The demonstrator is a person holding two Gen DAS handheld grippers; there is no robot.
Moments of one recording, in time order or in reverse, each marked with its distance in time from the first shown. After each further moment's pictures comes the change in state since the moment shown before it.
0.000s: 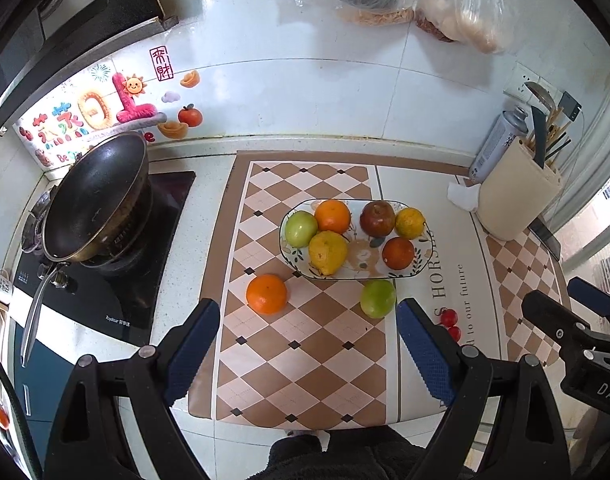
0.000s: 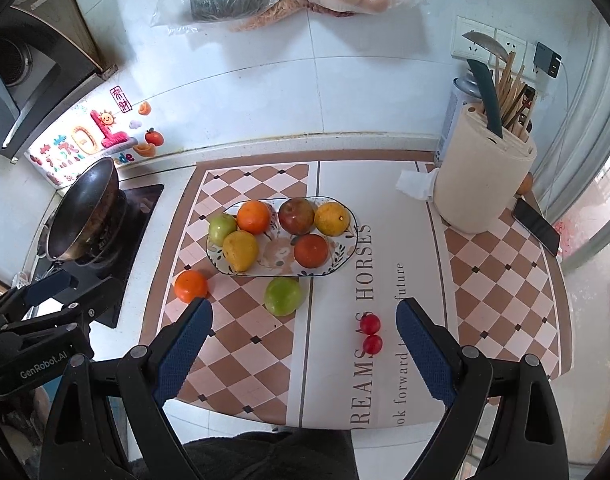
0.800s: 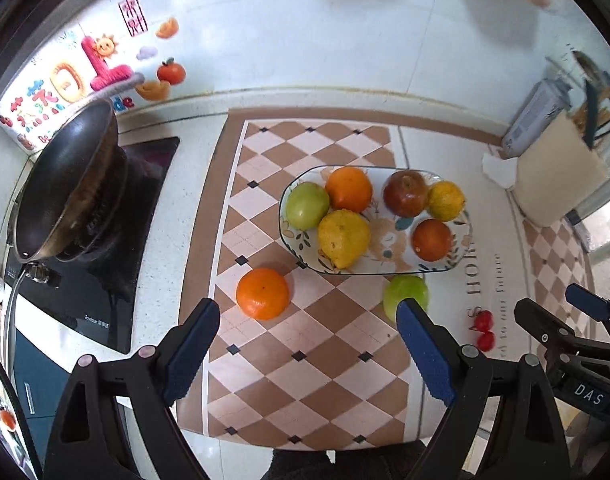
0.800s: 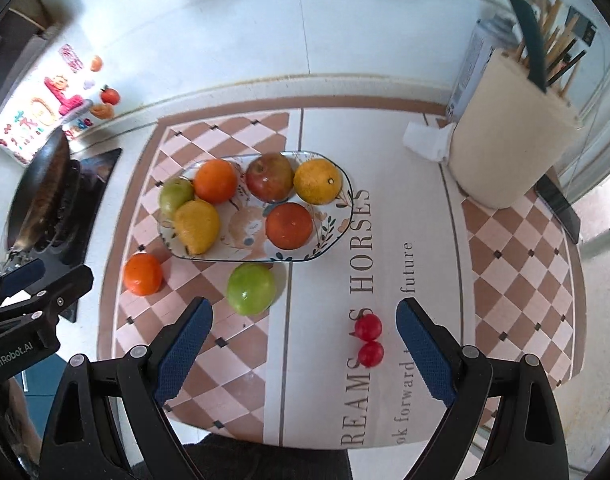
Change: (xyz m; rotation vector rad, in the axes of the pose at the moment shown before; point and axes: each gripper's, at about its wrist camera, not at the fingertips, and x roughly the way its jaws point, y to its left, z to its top) left arm 0.089 0.000 0.017 0.003 0.145 0.022; right arm 0.115 -0.017 0.010 -0.004 0.156 -0.045
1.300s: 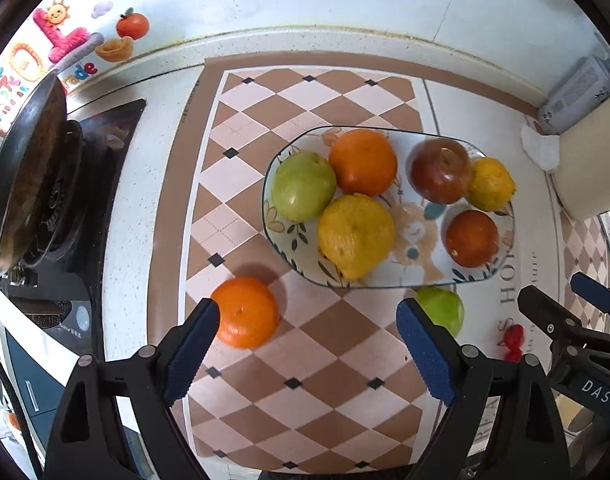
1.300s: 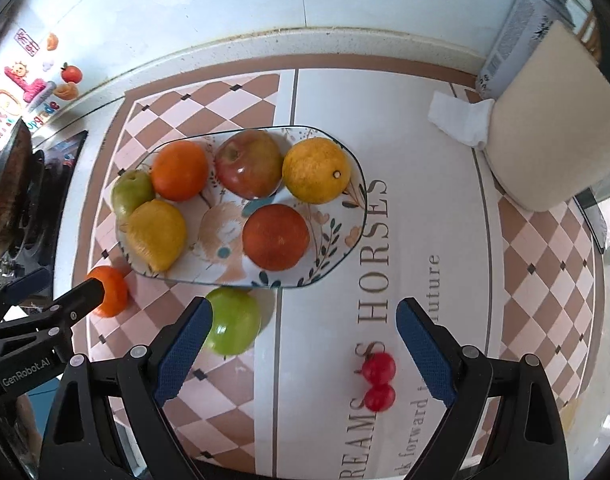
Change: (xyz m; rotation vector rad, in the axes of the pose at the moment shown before) left arm 0.096 -0.003 0.031 0.002 0.189 0.009; right arm 0.099 -0.007 0.042 0.009 0.154 -0.010
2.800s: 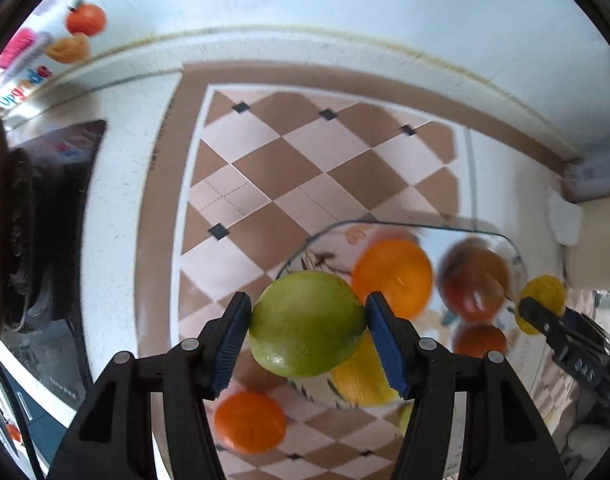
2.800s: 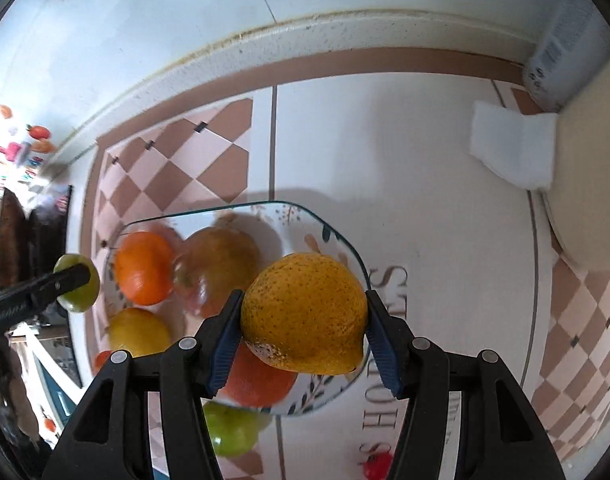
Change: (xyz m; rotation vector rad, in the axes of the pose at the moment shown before) left arm 0.073 0.034 0.124 -0.073 0.171 -0.079; right arm 0.086 -0.036 0.113 0.073 0.107 0.135
